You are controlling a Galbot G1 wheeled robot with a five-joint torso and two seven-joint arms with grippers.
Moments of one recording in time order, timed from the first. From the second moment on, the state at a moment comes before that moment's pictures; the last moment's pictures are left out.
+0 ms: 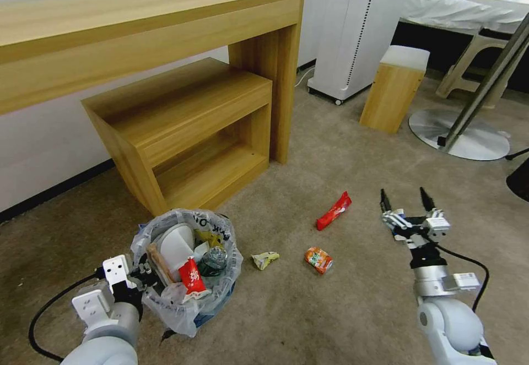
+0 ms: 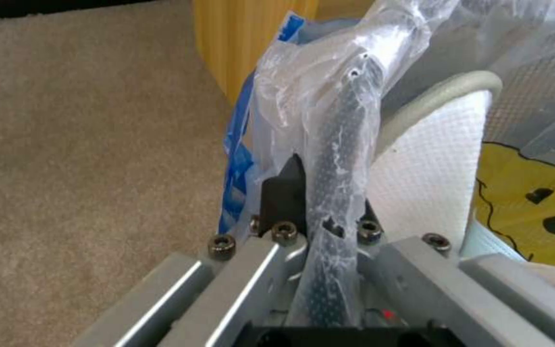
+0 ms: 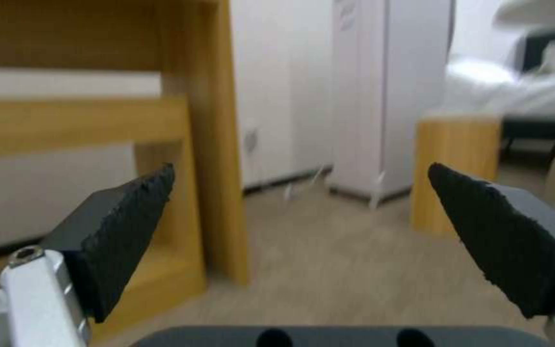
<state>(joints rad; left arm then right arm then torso) 1.72 -1.33 -0.61 -2.42 -0.59 0.53 -0.55 -1.41 1.26 0.63 1.81 0.41 0.30 -0.16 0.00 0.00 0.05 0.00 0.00</state>
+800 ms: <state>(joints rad) 1.76 -1.37 -0.59 -2.43 -0.55 0.53 -0.55 -0.97 1.41 0.22 1.45 0.91 -0.55 0.23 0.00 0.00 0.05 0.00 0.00</state>
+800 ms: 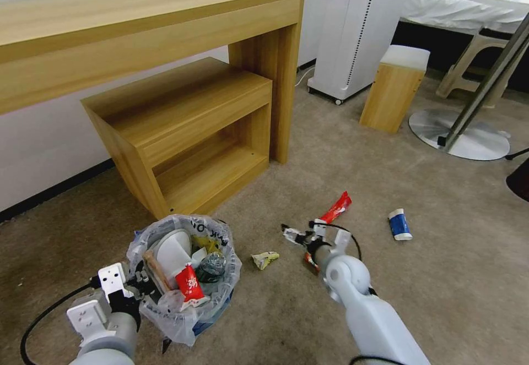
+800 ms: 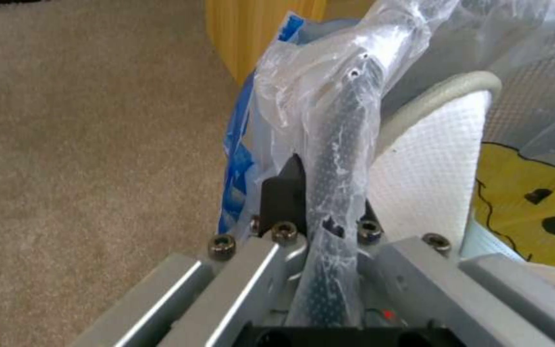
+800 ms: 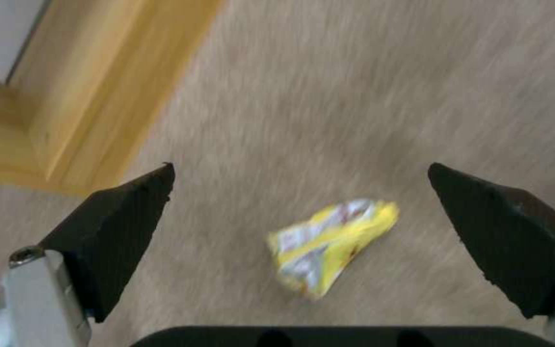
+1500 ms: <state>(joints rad) 1.75 -1.38 -0.58 -2.42 -0.54 0.53 -0.55 -0.92 1.61 0.36 1.19 0.87 -0.61 0.26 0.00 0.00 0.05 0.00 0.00</state>
